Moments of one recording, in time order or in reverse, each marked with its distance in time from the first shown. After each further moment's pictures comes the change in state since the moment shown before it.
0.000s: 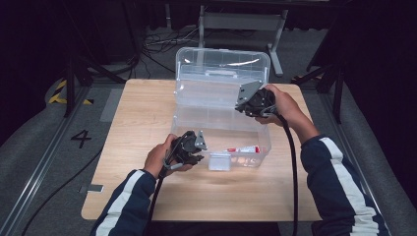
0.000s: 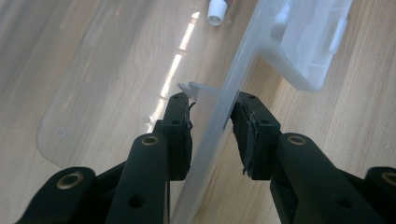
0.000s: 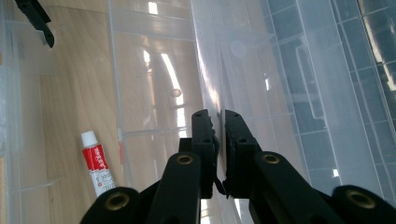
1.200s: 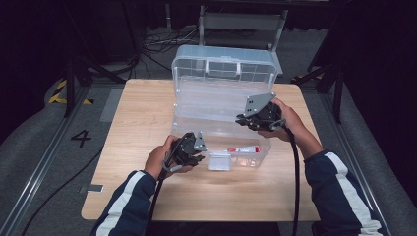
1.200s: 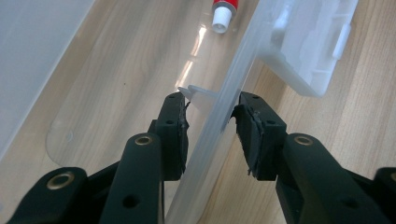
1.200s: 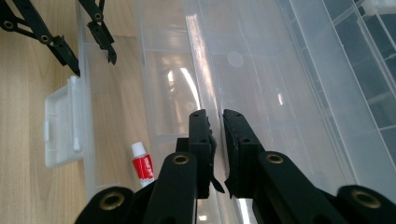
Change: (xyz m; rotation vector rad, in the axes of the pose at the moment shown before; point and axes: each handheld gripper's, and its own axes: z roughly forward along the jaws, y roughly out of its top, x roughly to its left) left arm -0.006 -0.003 0.001 -0.047 0.049 0.008; right arm 0.028 -0.022 -0.009 -0.127 0.078 0.082
